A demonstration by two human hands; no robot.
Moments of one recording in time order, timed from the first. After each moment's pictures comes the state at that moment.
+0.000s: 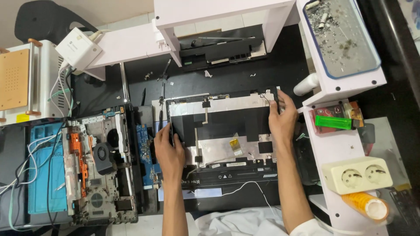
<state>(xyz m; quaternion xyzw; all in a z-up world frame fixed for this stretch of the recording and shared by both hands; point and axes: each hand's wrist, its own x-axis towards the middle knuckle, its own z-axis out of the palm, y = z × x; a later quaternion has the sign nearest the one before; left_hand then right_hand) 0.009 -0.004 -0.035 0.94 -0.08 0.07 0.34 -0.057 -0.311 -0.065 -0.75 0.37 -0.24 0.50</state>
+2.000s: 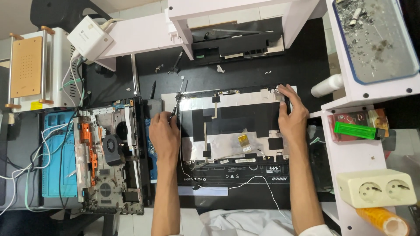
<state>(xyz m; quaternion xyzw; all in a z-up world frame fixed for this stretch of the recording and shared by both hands) 0.062 0.008 -0.030 0.97 -0.12 0.12 0.19 -0.052 -0.314 -0.061 -0.83 0.21 -0.25 0.45</state>
